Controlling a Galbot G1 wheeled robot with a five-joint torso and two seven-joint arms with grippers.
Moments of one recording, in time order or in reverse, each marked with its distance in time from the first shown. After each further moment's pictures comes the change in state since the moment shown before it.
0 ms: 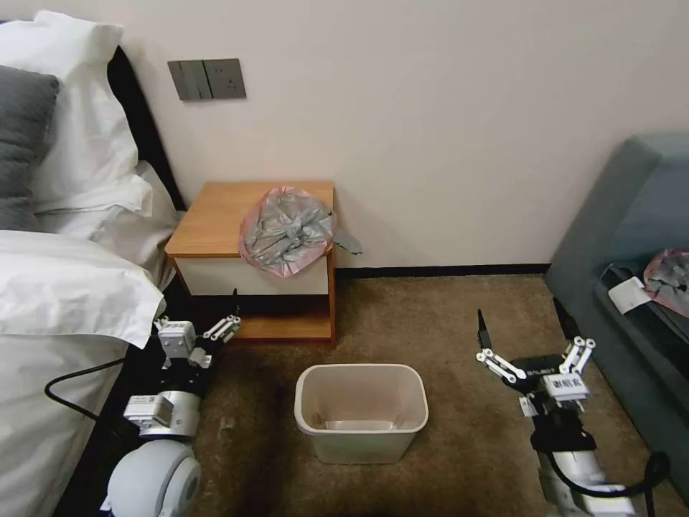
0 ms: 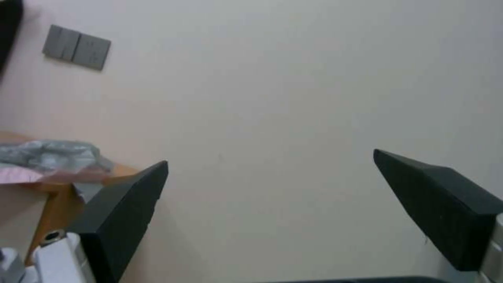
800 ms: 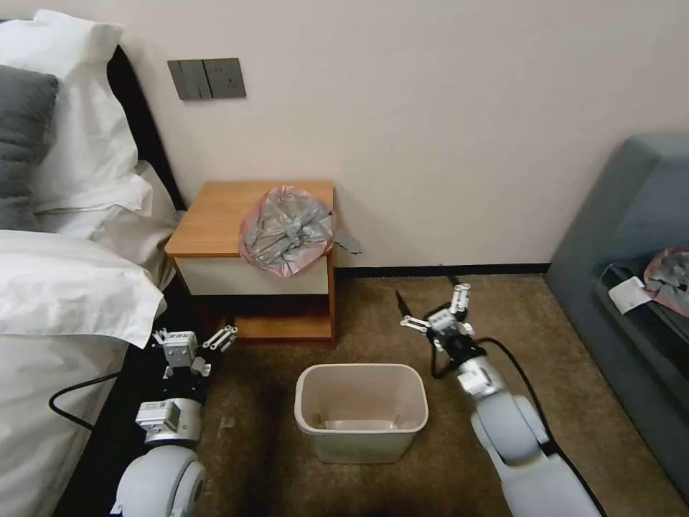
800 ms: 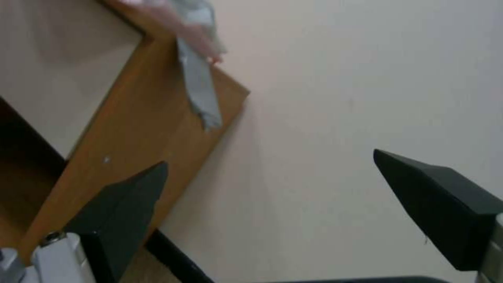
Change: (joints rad) left arm -0.025 -0.050 -0.017 0.089 0.062 -0.005 -0.023; right arm 0.571 -0.317 -0.399 -0.546 -0.187 -0.207 0.112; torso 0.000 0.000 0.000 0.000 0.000
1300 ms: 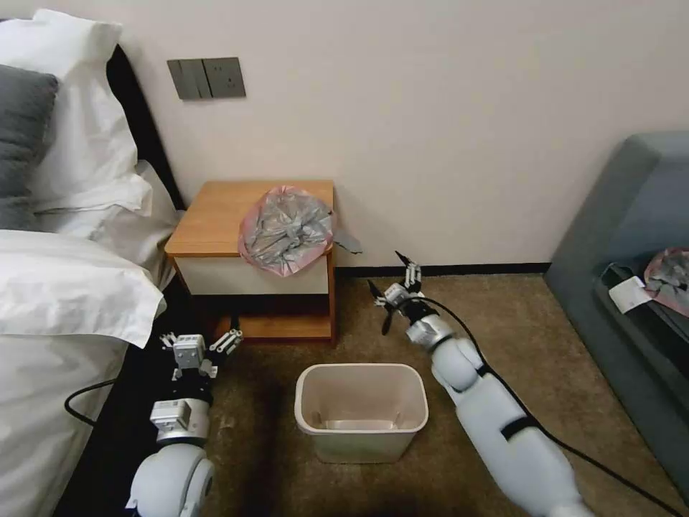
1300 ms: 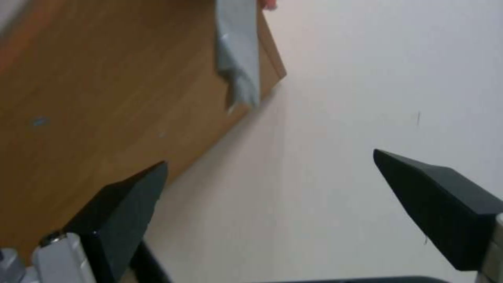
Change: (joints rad) left arm -0.013 -0.043 0.029 0.053 0.056 -0.018 0.002; right arm 0.366 0.081 -0.163 -0.410 -0.187 -0.002 0.070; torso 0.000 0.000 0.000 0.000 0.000
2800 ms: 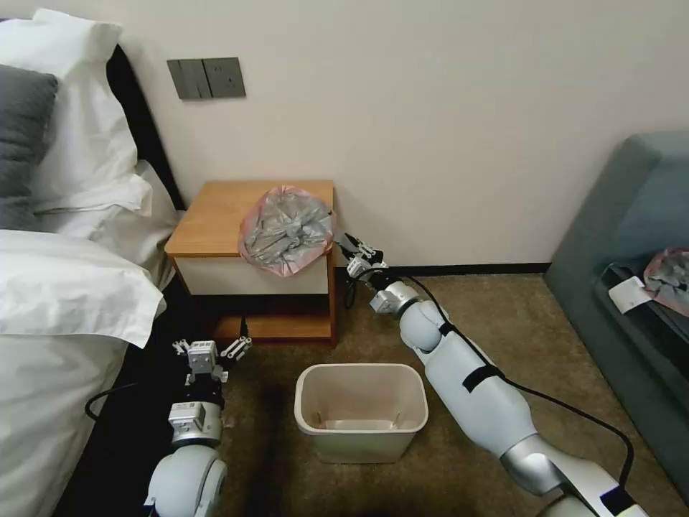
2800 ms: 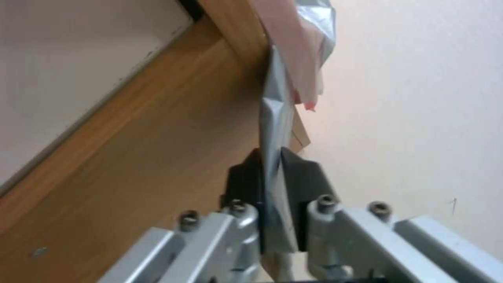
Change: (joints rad) left arm -0.026 -0.020 0.021 0.057 0.026 -0.005 -0.013; right arm 0.103 0.036 -0.108 -0.029 -0.018 -0.019 -0.024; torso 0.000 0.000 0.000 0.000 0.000
